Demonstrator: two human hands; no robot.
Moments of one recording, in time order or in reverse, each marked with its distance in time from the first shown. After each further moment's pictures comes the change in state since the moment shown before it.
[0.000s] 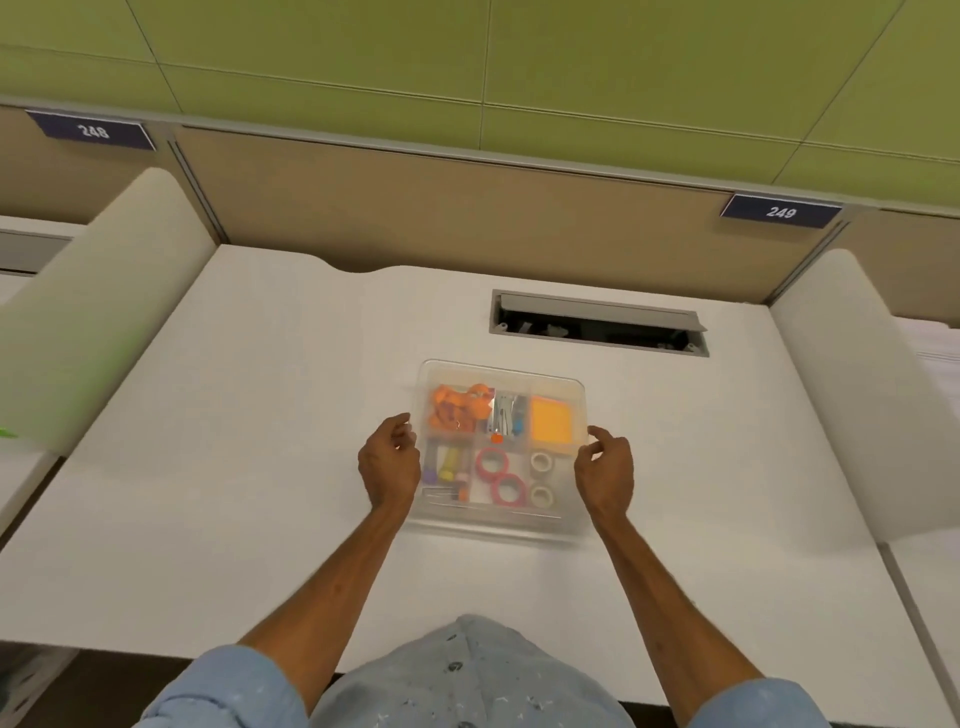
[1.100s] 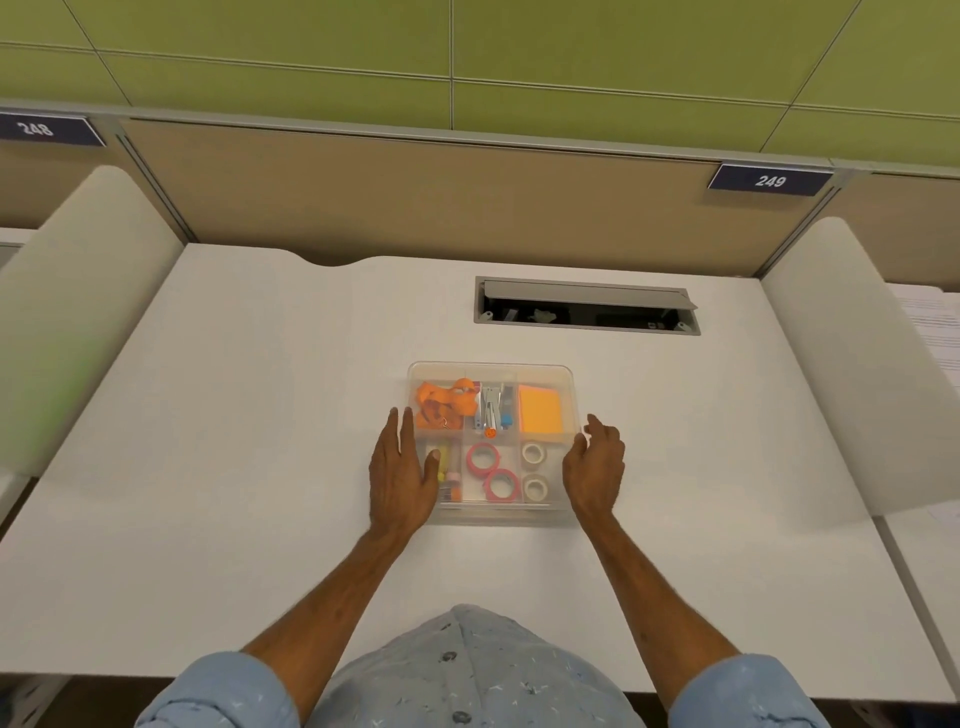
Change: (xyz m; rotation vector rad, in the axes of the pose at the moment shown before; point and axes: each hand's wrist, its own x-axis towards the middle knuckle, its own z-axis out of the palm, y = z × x) left_hand -0.012 -0.021 0.020 0.495 -0.326 0.283; right_hand 0.001 0.004 0.010 -0.083 0.011 -0.007
